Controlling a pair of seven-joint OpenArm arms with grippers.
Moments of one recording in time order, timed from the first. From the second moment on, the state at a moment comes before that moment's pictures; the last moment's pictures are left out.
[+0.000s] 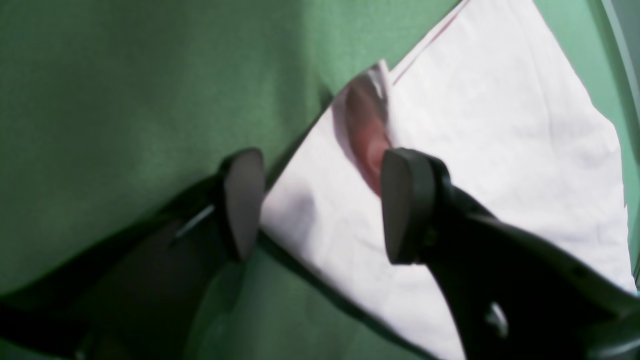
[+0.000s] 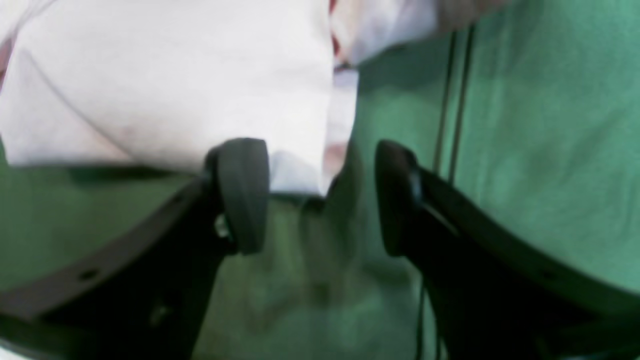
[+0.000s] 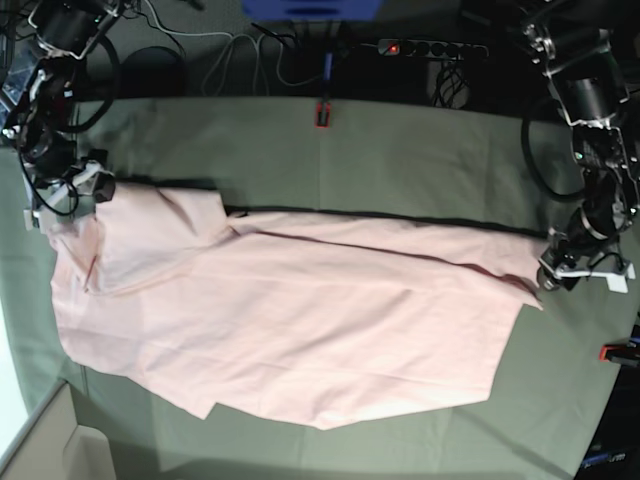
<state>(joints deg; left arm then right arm) -8.8 -16.4 -27.3 61.4 -39.1 -6.4 38.2 -5.3 7.5 43.3 78.0 15.2 39.6 -50.5</state>
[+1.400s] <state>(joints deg) -6.1 -16.0 -31.3 61.5 -38.5 -6.4 38.9 18.8 14.3 35.7 73.4 15.2 39.8 -58.9</state>
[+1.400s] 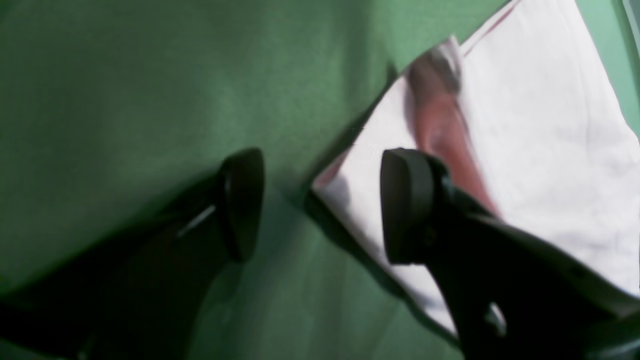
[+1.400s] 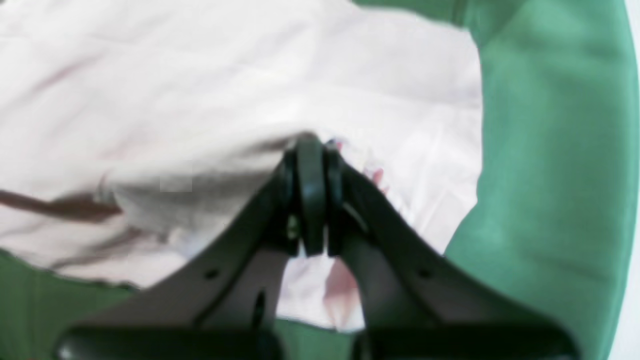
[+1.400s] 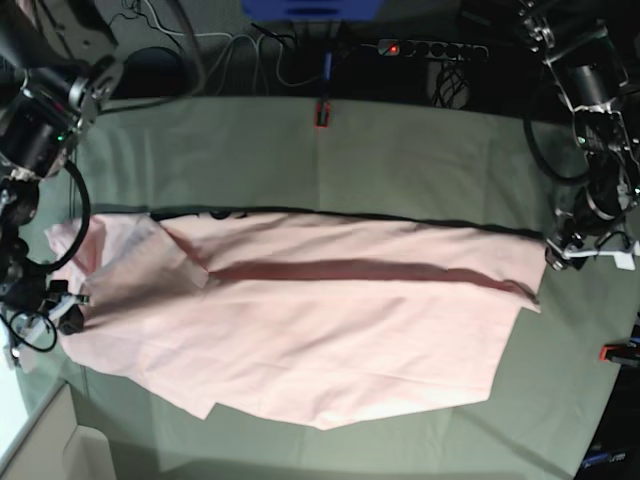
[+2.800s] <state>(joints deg) -14.8 -14.9 -26.3 44.2 -40.4 -7.6 34.5 3.9 17.6 38.8 65.9 15.1 39.6 -44.6</state>
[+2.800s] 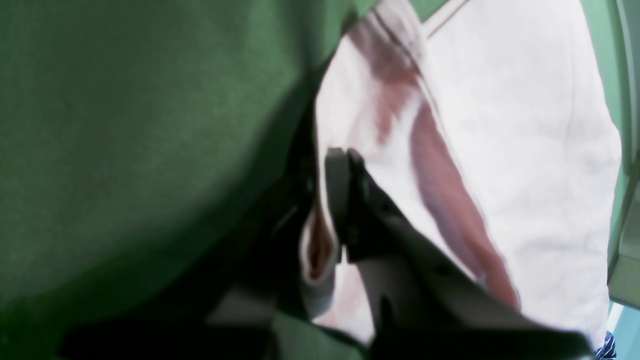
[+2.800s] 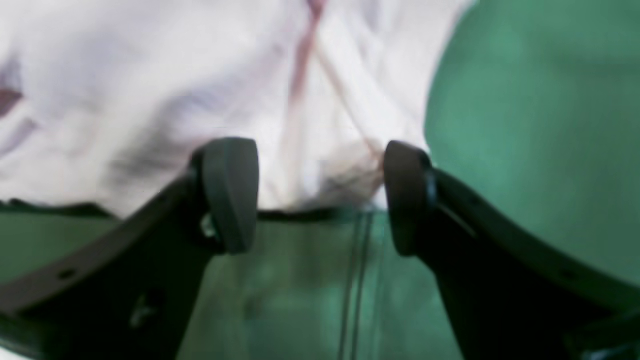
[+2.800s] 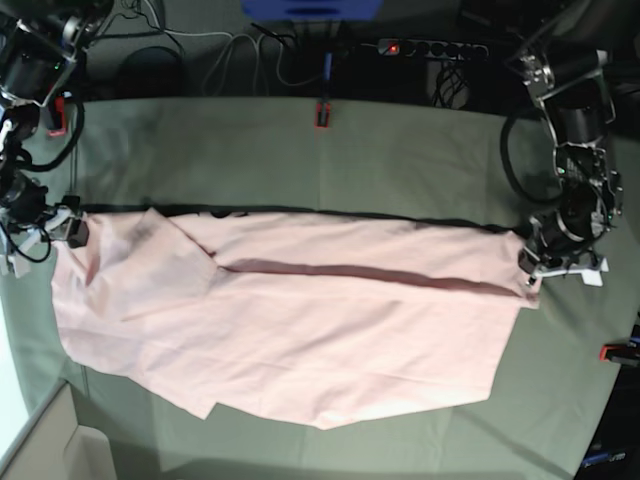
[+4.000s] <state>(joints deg) 0.2 -15.2 -34.9 69.4 -39.4 -7.0 50.1 -14.1 13.9 42.3 84.3 16.3 40.3 -36.7</state>
